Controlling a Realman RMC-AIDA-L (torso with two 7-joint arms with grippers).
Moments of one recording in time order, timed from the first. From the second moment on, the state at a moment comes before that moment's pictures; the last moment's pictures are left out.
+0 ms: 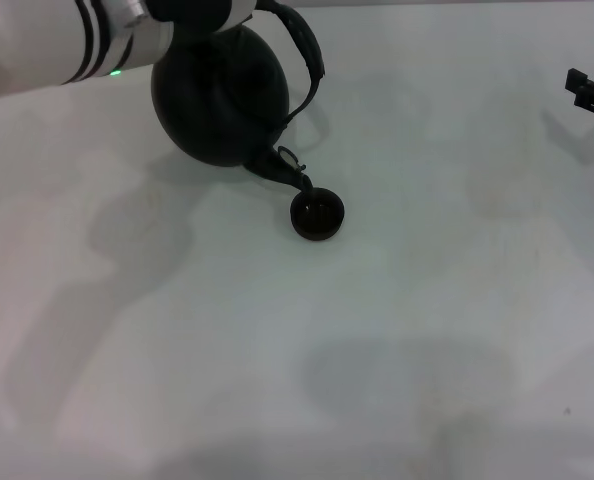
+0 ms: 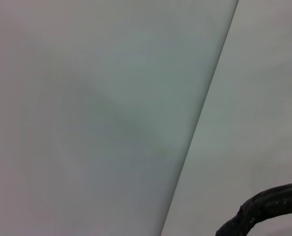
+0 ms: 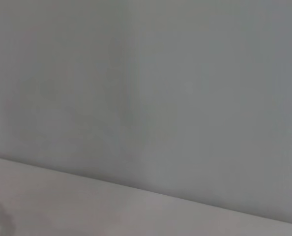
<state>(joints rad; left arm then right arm) -0.44 -2.08 1.76 1.48 2.72 0.75 -2.21 0.38 2.00 -0.80 -0.51 1.65 0.98 -2.05</state>
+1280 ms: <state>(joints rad) -0.47 -2.08 1.79 1.46 2.77 0.75 -2.23 0.38 2.00 -0.80 -0.51 1.65 0.95 -2.05</state>
